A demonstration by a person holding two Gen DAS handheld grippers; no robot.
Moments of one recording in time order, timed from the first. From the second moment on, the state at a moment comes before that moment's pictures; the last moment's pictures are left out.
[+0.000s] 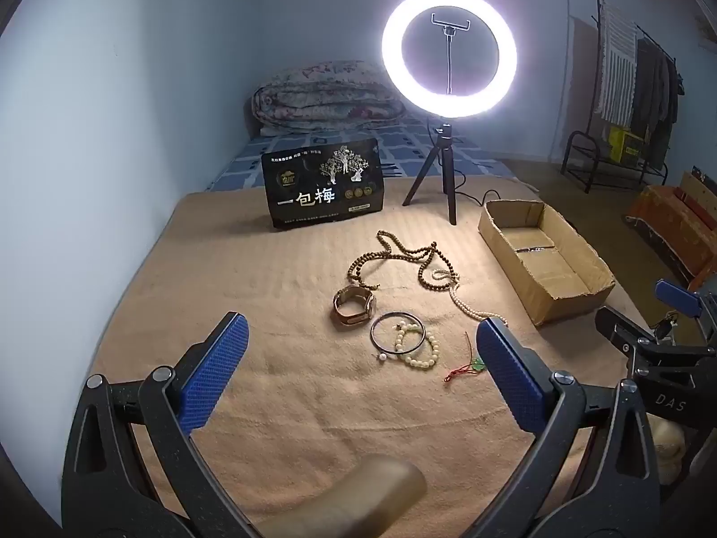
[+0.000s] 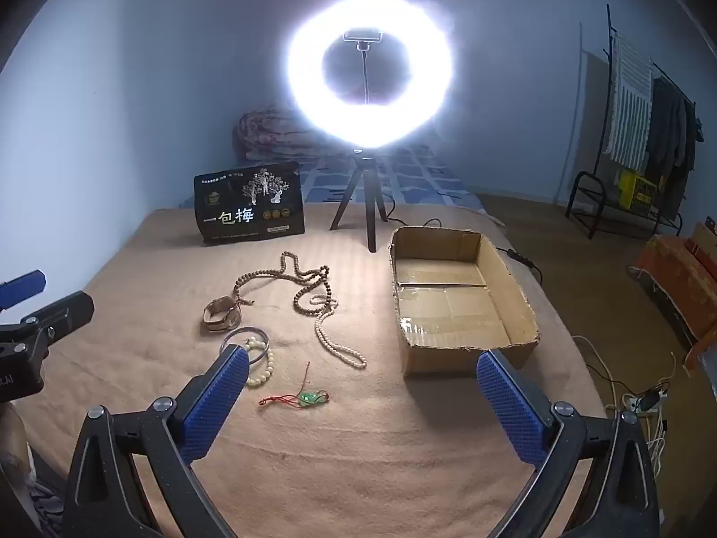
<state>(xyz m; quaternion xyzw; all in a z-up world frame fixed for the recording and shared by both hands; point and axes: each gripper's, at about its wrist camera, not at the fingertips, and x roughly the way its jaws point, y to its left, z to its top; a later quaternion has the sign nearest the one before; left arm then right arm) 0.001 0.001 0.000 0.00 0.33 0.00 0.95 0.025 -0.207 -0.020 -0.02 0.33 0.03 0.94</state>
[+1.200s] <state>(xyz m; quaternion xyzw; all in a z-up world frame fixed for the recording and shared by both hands) -0.003 0.003 0.012 0.00 0.30 0.00 0.95 0.024 -0.203 -0.022 -0.03 0.33 0.03 0.94</state>
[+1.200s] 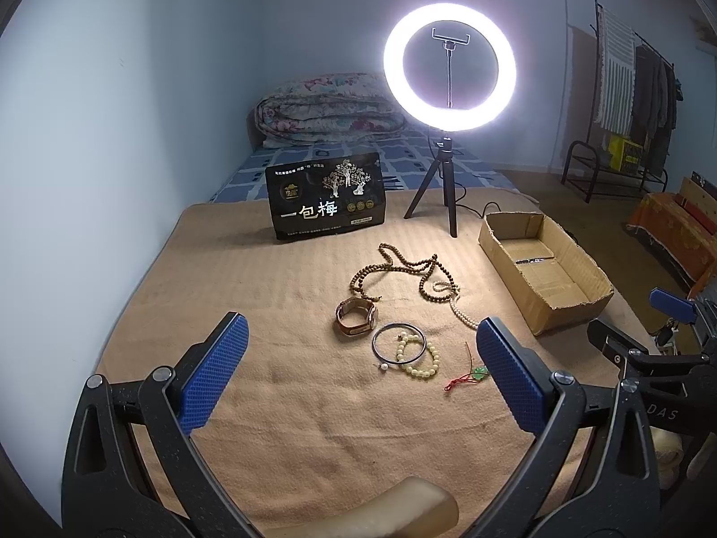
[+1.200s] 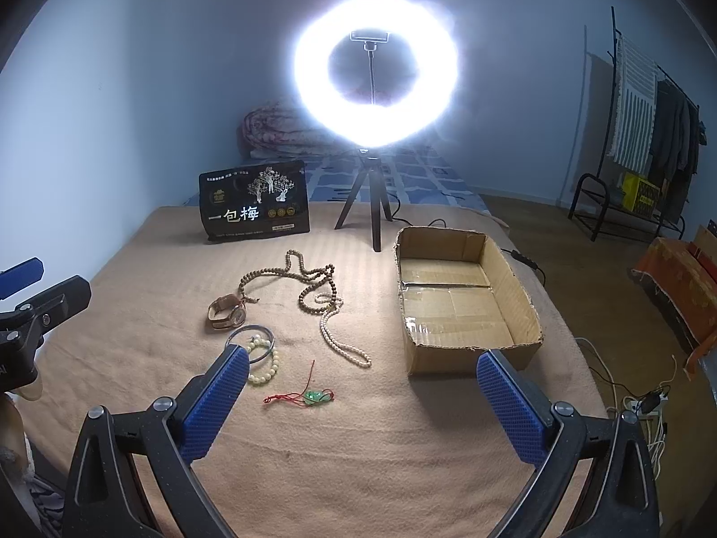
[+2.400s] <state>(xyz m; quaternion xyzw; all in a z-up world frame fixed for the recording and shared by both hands) -0.002 0.004 0.013 0.00 0.30 0.00 0.95 0.023 -0.204 -0.024 -0.03 0.33 0.03 0.94</state>
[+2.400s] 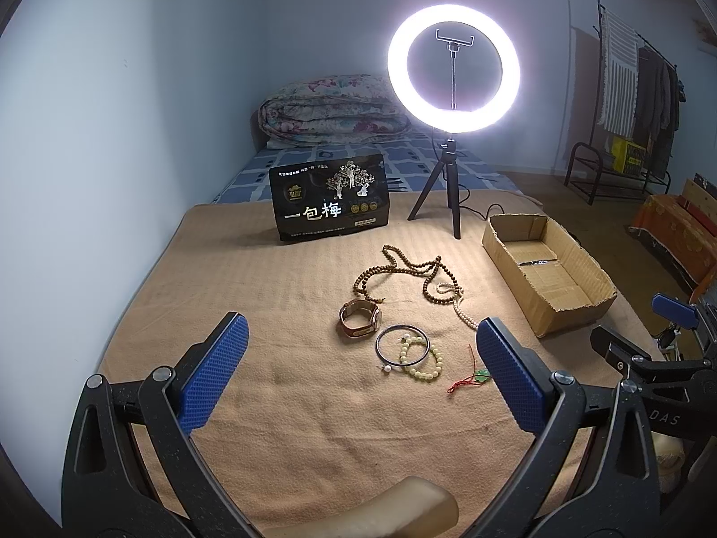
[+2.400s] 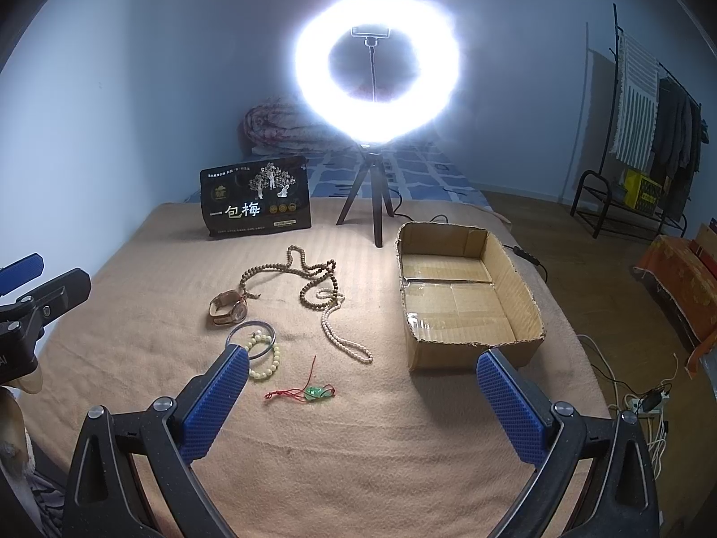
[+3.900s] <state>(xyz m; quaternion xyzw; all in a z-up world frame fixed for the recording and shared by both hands) 0.025 0.041 -0.025 0.00 0.36 0.02 0.93 0.051 -0.213 -0.062 -0.07 0.40 0.07 0.91</state>
